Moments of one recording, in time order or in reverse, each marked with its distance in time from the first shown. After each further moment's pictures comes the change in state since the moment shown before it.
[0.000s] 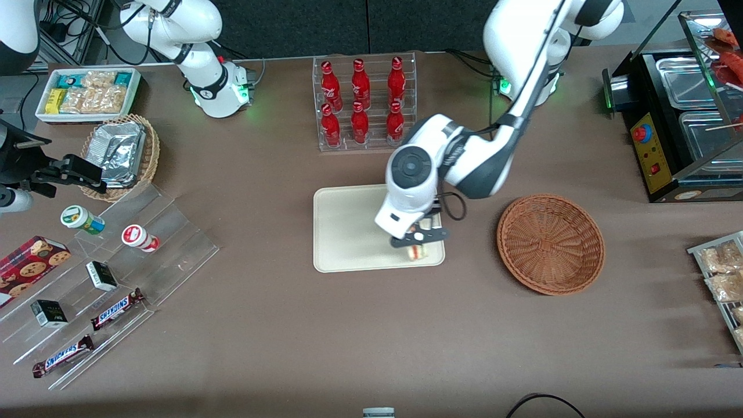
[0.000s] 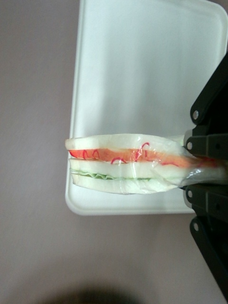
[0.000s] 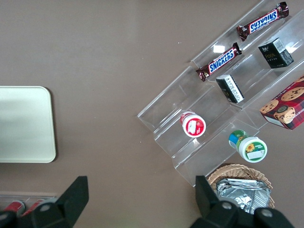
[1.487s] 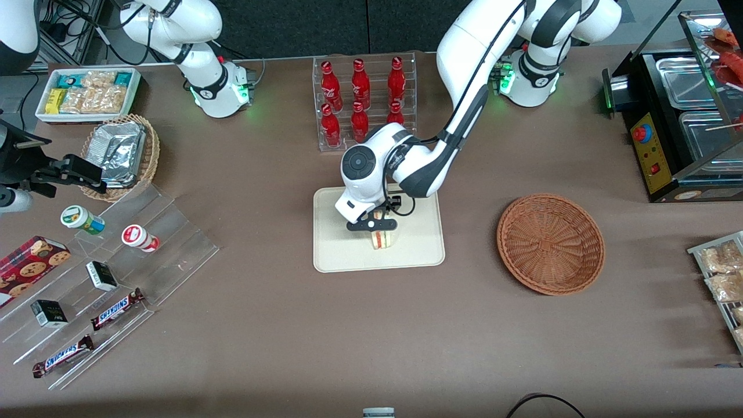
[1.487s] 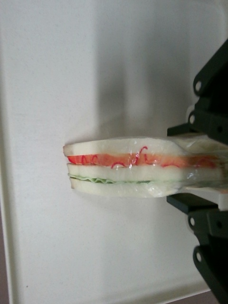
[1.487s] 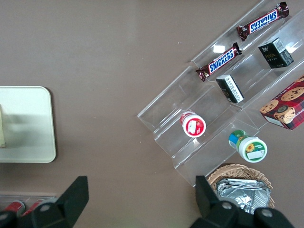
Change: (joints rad) arm -0.125 0.152 0.004 0.016 0.000 0.141 -0.006
